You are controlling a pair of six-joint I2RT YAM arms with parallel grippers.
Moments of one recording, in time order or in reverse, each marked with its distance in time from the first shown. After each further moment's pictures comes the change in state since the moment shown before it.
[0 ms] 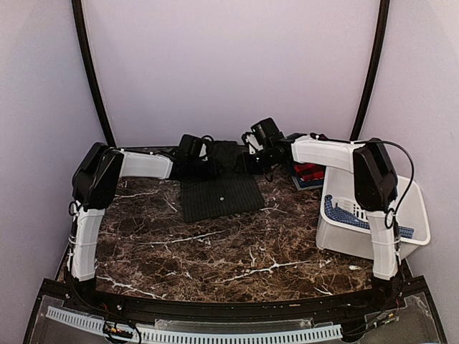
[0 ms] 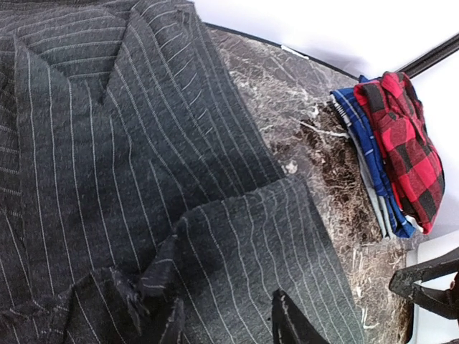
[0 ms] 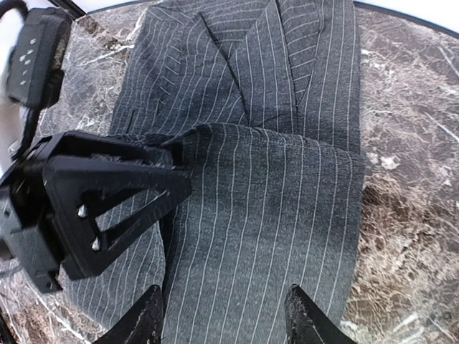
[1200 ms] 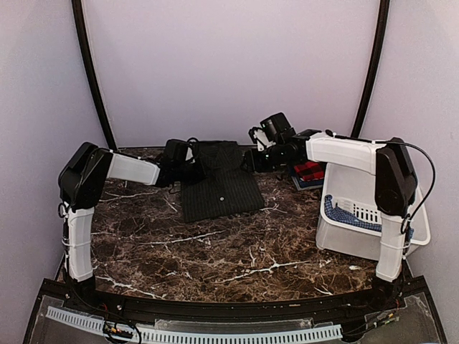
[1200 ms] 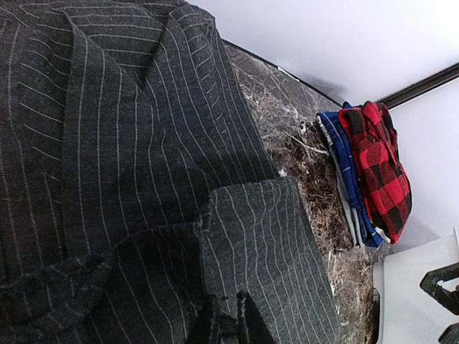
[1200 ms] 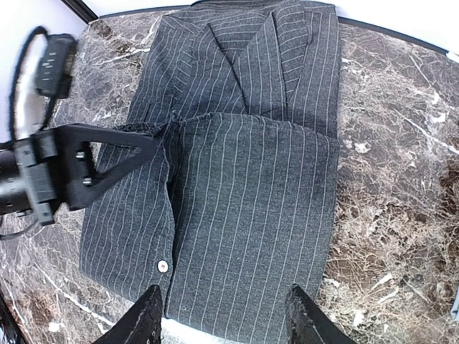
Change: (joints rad) left arm 0.049 -0.133 -0.246 0.206 0.068 -0.132; right arm 0.006 -0.189 -0.150 -0.012 0.025 -0.028
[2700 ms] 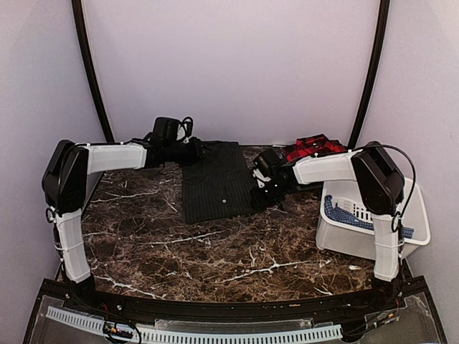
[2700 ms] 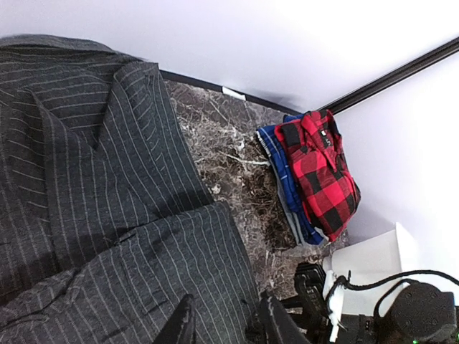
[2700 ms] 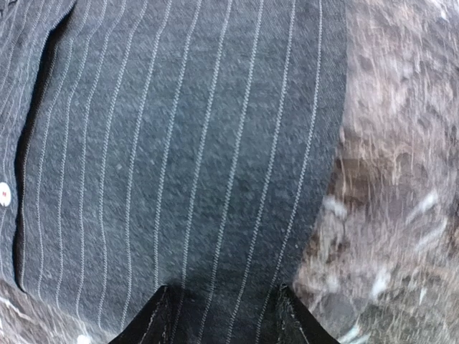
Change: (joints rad) left arm 0.026 -0.067 0.172 -0.211 0.122 0.028; right arm 0.031 0.117 -0.168 -0.022 0.127 -0.053
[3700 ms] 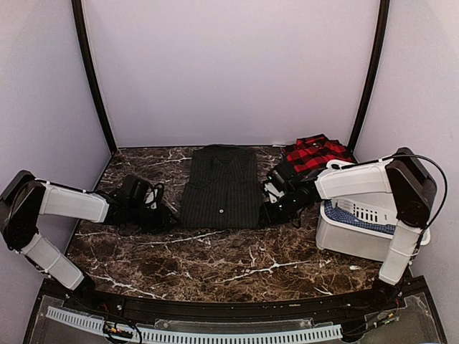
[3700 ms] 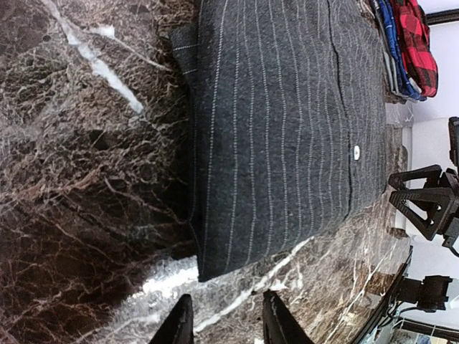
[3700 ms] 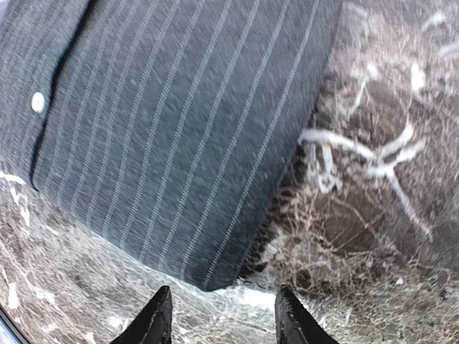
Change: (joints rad) left arm -0.004 -0.566 -0.909 -0.019 0.026 -0.041; right arm 0.067 -0.303 -0.356 0.043 -0.106 0.129
